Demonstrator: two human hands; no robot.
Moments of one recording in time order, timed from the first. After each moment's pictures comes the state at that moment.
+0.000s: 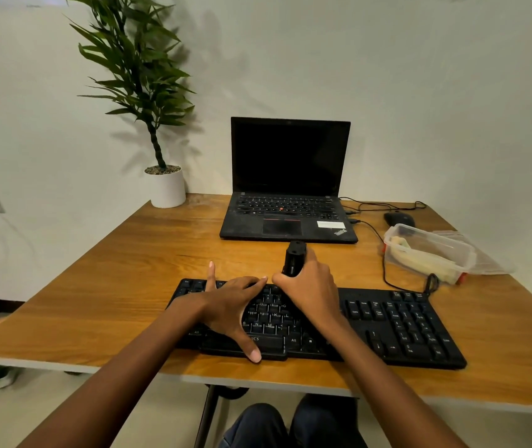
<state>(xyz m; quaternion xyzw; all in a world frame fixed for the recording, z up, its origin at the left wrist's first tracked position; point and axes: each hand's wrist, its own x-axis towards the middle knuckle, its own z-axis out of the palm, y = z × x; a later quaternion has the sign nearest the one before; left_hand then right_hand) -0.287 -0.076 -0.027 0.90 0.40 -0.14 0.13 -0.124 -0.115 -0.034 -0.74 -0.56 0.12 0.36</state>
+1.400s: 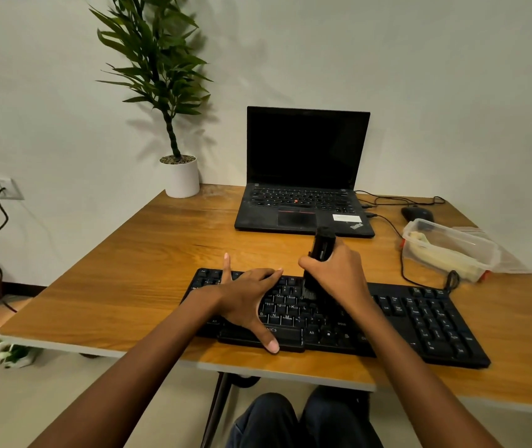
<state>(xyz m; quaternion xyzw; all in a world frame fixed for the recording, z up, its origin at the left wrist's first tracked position) -0.290 -0.078 -0.030 0.90 0.40 -0.12 0.13 -0.116 -0.118 -0.019 -0.71 -0.55 0.16 0.42</state>
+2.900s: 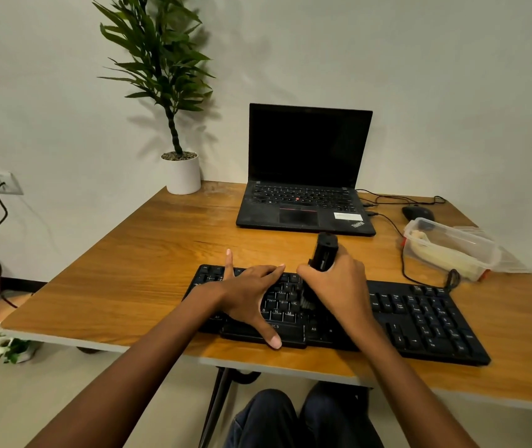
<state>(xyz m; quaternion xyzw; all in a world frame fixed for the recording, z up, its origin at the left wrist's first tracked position) -0.290 -0.079 -0.031 0.90 0.40 -0.11 0.14 -0.132 -0.145 -0.020 -0.71 -0.54 0.13 0.44</state>
